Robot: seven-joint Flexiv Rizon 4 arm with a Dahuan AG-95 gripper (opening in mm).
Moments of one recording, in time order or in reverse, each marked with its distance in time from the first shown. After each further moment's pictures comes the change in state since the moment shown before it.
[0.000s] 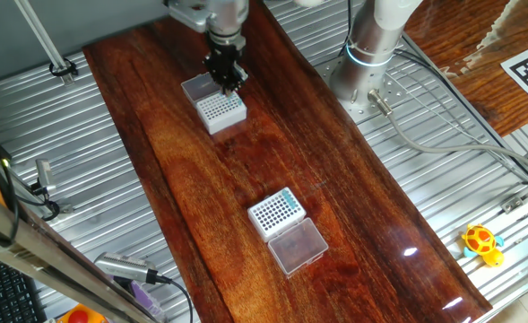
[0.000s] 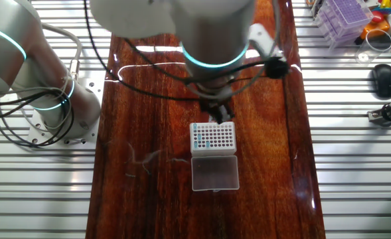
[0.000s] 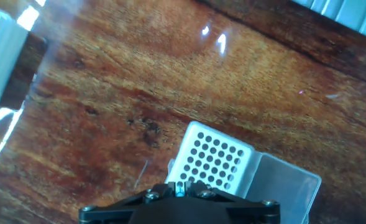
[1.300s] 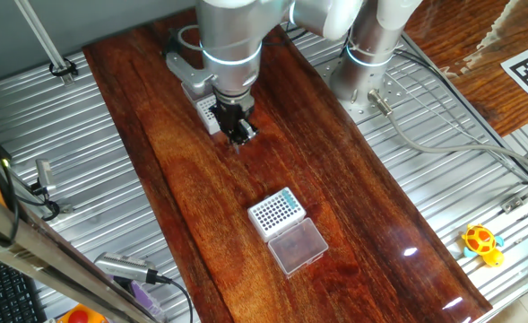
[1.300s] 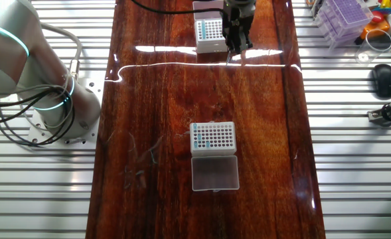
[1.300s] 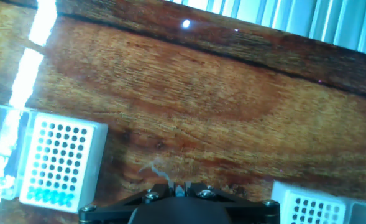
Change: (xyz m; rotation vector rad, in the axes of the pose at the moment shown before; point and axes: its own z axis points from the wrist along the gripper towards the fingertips) arm -0.109 0.123 -0.007 0.043 0.049 0.160
